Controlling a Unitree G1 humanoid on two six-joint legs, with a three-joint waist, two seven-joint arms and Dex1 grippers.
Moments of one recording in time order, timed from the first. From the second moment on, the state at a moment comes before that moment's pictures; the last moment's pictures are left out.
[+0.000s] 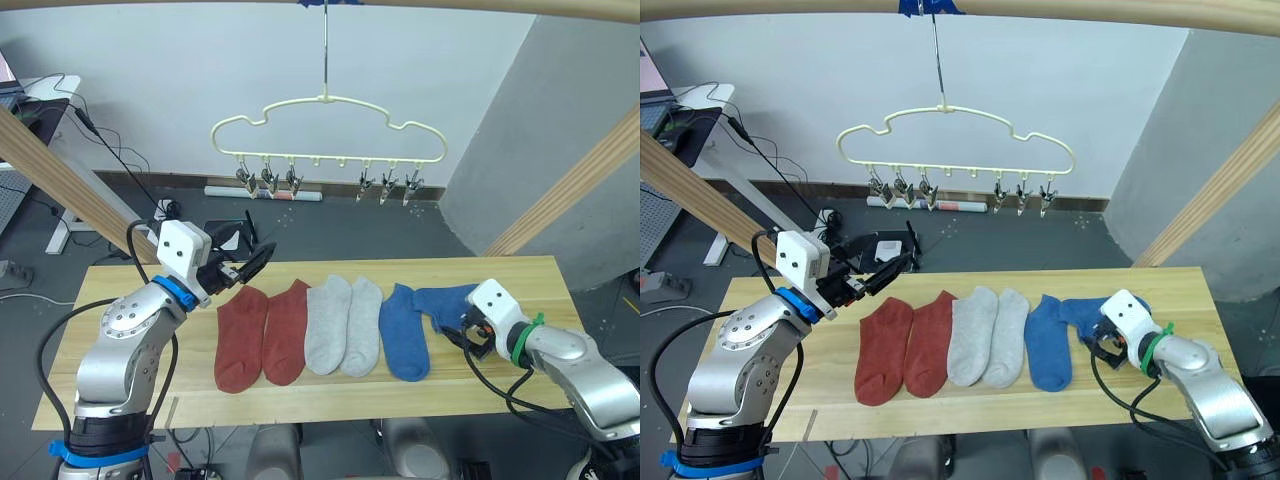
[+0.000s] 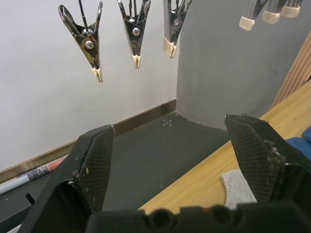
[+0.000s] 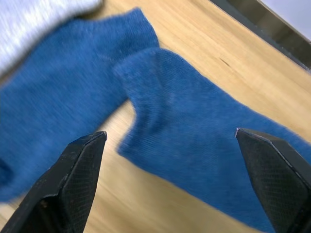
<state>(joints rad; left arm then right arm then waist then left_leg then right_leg) -0.16 0.53 0.20 -0.27 -0.46 0.38 -0.62 -0.03 -0.77 0.10 -0.24 0.13 0.53 0.60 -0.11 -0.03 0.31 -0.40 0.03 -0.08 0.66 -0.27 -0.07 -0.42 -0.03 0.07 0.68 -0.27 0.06</state>
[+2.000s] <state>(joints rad) -0.19 0.54 0.22 -0.22 -0.46 0.38 -0.60 -0.07 -0.02 -0.38 -0.31 0.28 1.02 0.05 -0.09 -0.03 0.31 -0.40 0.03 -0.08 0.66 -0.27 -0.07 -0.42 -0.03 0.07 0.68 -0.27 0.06</state>
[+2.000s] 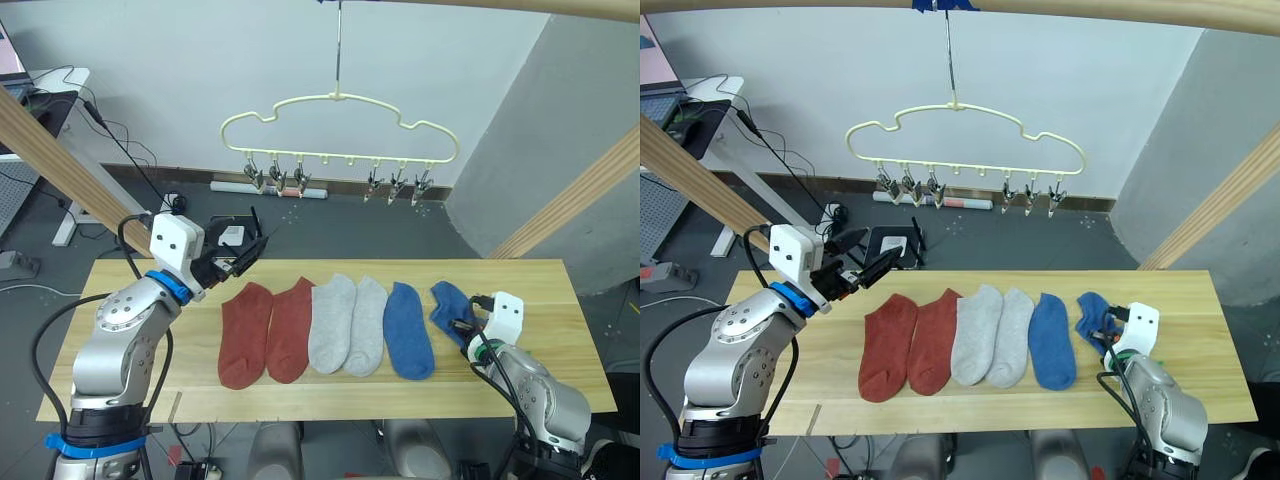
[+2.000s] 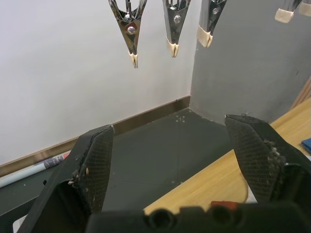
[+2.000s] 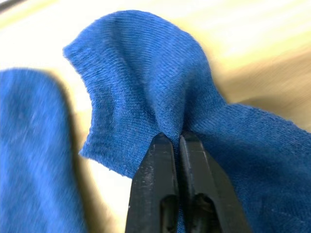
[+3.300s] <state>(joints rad) -0.18 0.43 0.25 -0.27 -0.42 0.28 -0.43 -0.03 -0.64 -0.09 -0.58 0.40 0.40 0.72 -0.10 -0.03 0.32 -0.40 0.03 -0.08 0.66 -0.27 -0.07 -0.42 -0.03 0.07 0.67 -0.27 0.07</state>
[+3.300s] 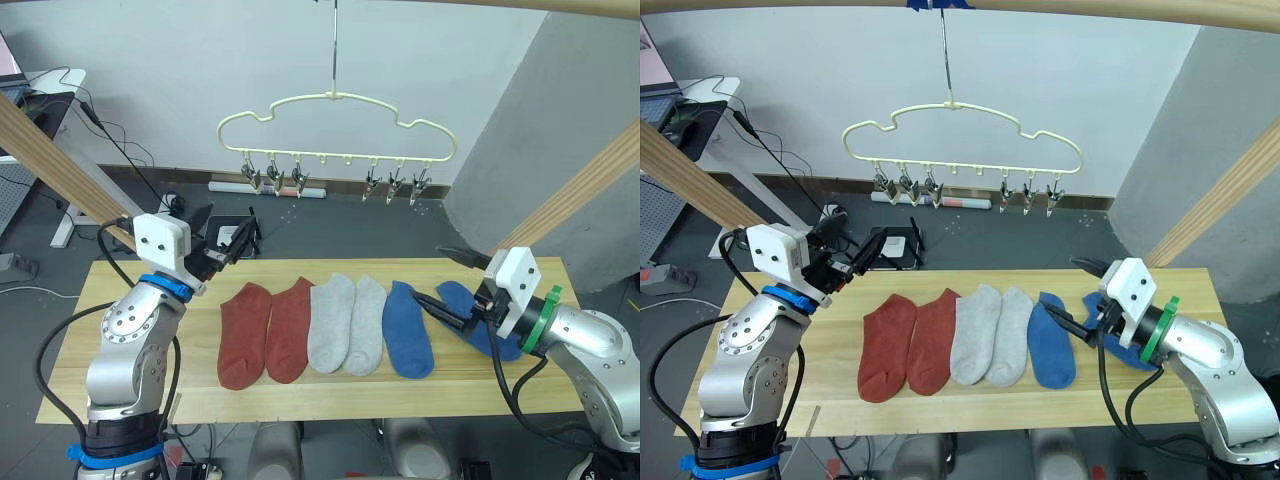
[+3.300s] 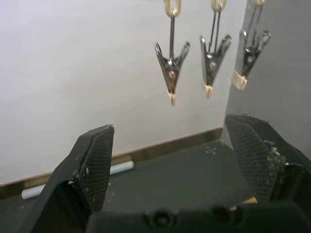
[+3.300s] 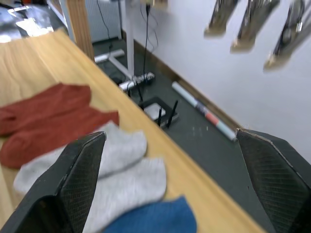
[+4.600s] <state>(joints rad) -0.41 0.31 0.20 -0.06 -0.31 0.10 -0.36 -0.21 -0.62 -0.03 -0.62 0.50 0.54 0.69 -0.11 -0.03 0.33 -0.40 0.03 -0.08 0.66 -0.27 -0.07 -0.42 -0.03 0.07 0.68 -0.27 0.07</state>
